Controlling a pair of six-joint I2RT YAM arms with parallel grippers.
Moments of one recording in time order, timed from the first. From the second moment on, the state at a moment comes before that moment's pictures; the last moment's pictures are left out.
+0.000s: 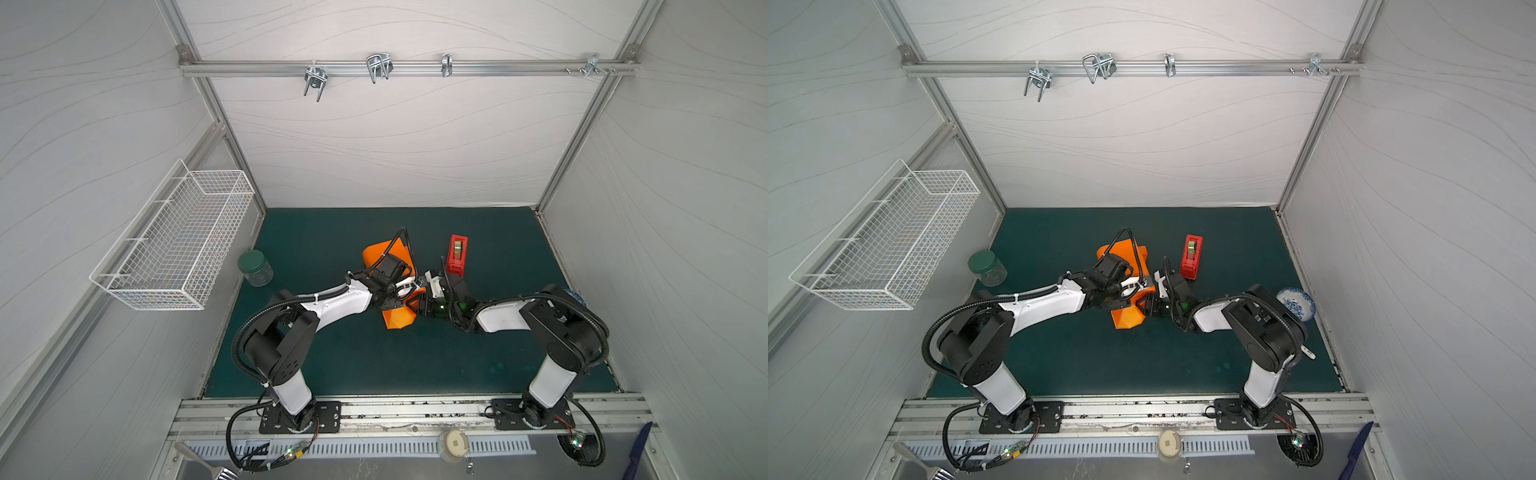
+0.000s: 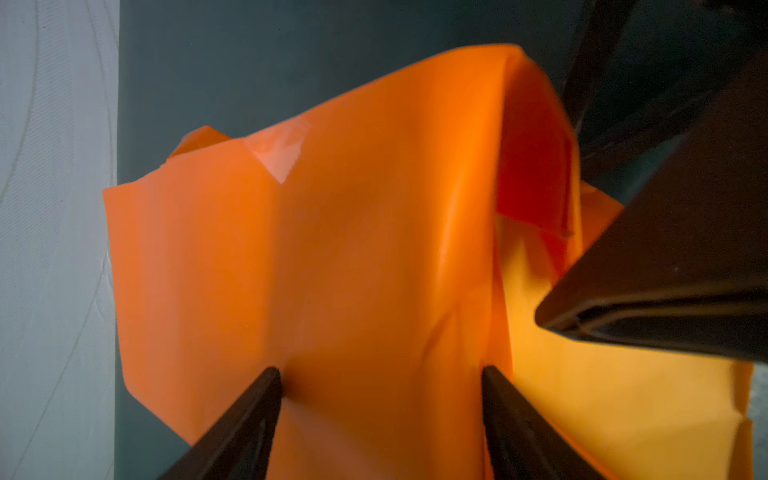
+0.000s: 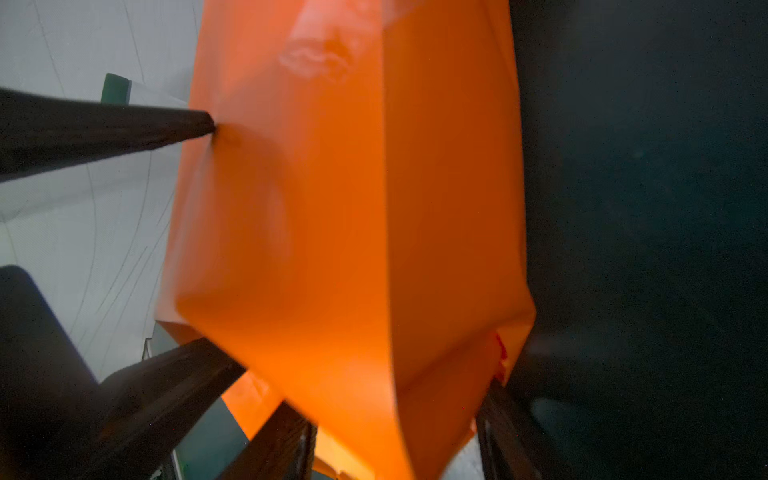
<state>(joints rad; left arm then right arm) -0.66 1.68 1.02 -0.30 -0.14 0.78 0.71 1.74 0.65 0.44 -0.33 0.71</state>
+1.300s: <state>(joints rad) -0.66 1.68 1.02 -0.30 -0.14 0.78 0.76 1.72 0.56 0.54 -0.41 0.77</state>
